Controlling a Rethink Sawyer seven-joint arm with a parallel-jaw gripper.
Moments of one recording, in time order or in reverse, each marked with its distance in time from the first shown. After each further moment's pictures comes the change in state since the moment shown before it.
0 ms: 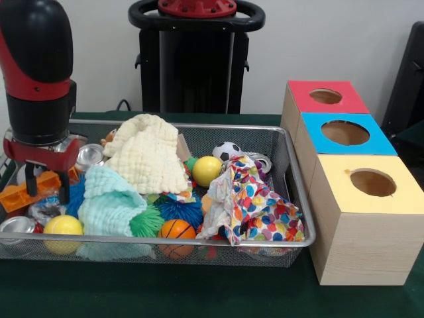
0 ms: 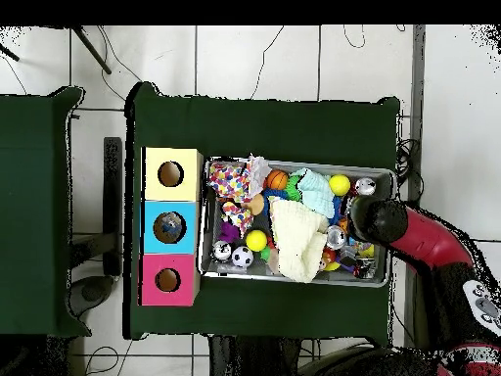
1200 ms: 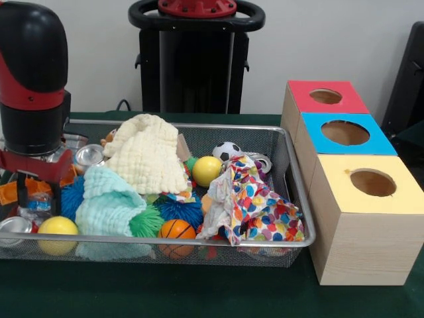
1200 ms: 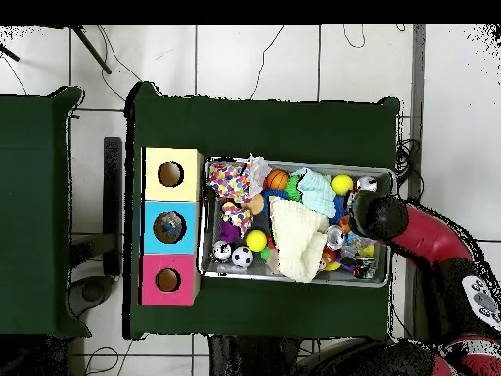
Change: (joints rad) arm -0.002 0.035 0.000 -0.045 0.000 -0.032 0.000
